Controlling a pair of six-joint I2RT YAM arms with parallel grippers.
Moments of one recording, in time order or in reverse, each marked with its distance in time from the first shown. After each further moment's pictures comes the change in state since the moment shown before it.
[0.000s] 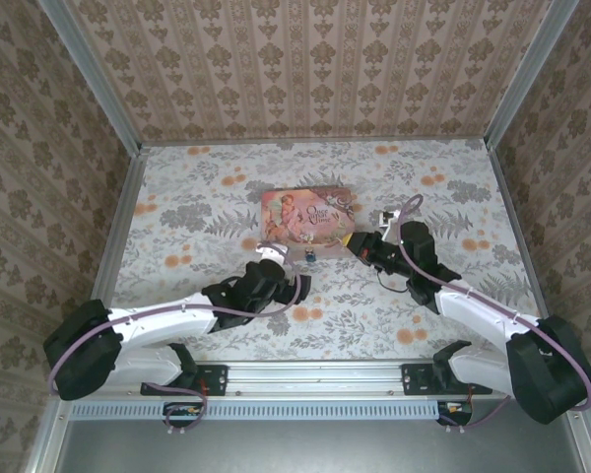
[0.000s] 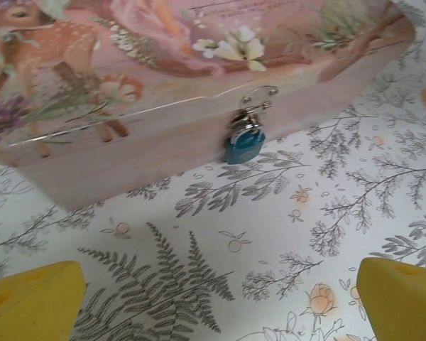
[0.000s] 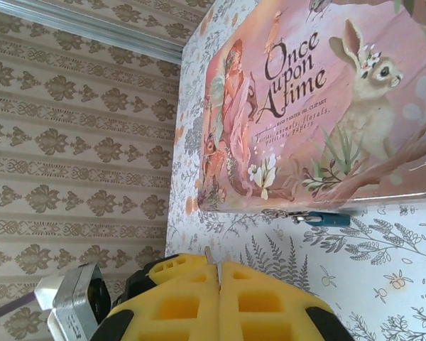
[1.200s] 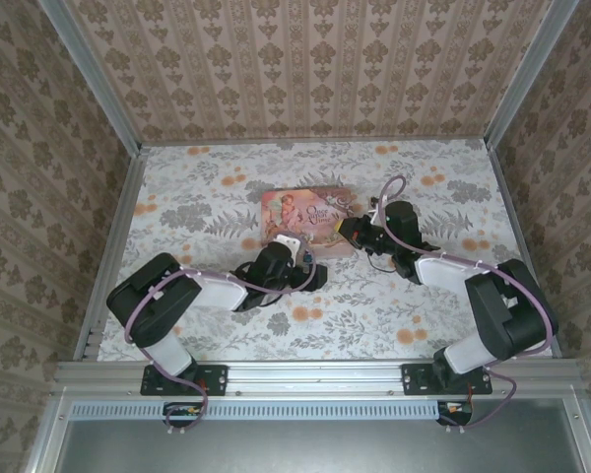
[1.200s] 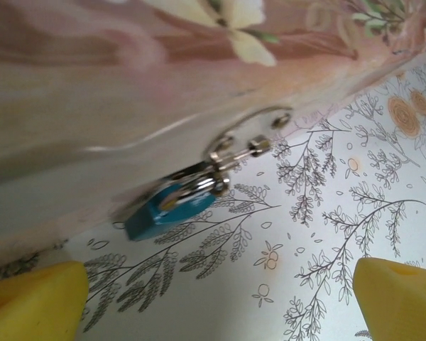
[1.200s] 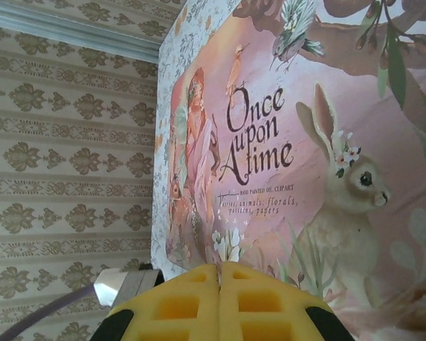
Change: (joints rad) left arm 0.167 0.453 0.067 0.436 0.399 -0.031; right arm -0.062 0.357 0.159 0.131 -0.087 -0.023
